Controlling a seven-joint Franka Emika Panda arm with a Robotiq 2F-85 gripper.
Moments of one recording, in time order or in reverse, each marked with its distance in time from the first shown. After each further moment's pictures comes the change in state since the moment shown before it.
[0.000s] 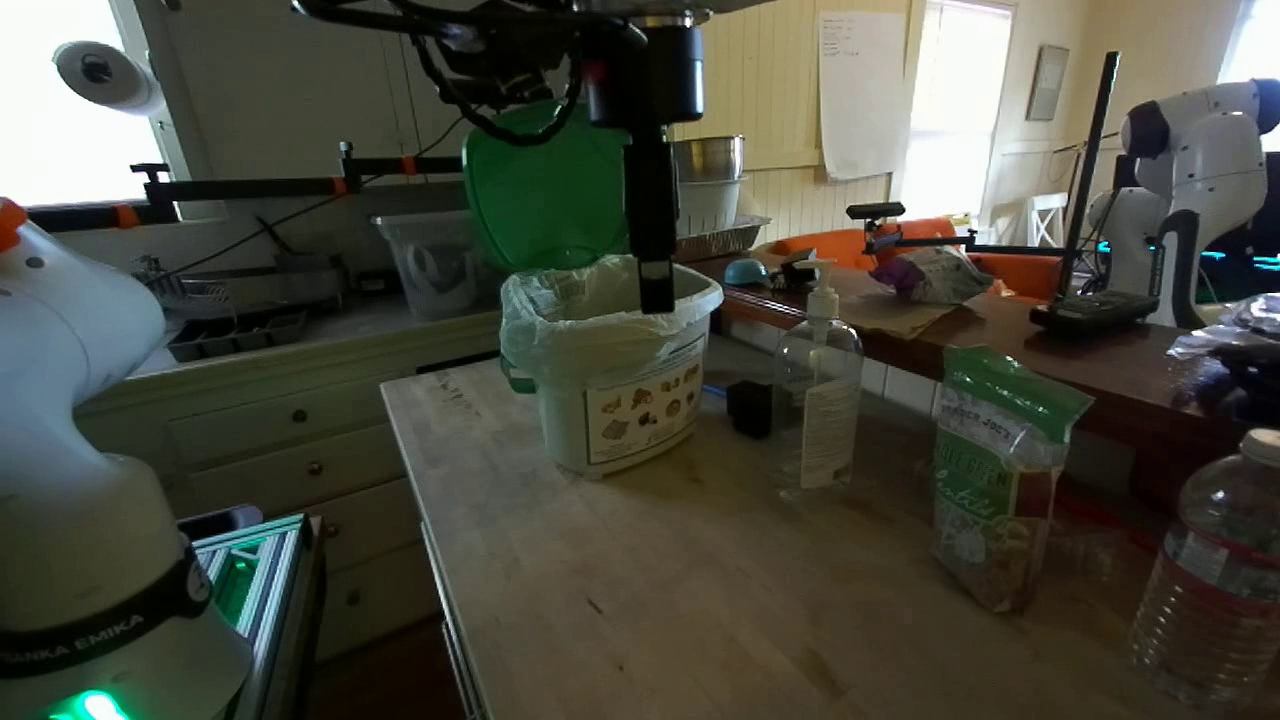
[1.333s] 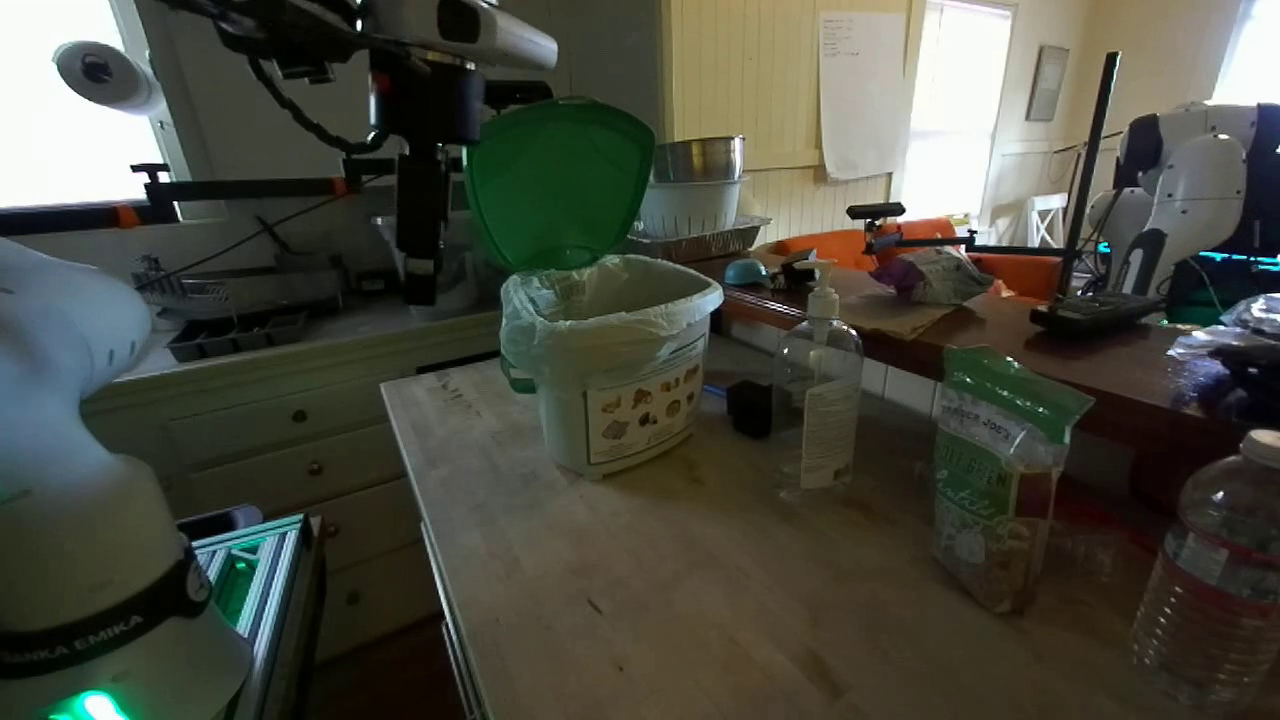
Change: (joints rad) arm 0.106 -0.367 0.066 -0.256 -0.005 -0.349 -0.130
